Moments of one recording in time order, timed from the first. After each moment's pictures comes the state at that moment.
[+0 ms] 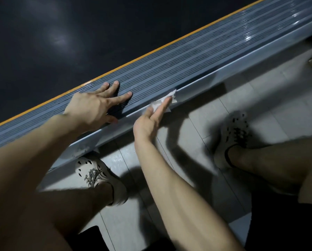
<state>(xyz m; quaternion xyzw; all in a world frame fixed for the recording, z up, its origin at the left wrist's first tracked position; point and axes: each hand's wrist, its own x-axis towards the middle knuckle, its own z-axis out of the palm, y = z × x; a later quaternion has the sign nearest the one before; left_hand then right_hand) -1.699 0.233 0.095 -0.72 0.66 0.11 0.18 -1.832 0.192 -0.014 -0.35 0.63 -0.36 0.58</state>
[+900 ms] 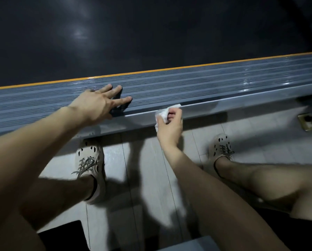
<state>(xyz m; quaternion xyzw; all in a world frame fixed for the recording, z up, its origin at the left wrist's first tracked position) -1.661 0.323 0.081 -0.77 0.61 0.11 0.16 -1.881 0.190 -0.013 -0.65 0.55 -0.28 0.45</state>
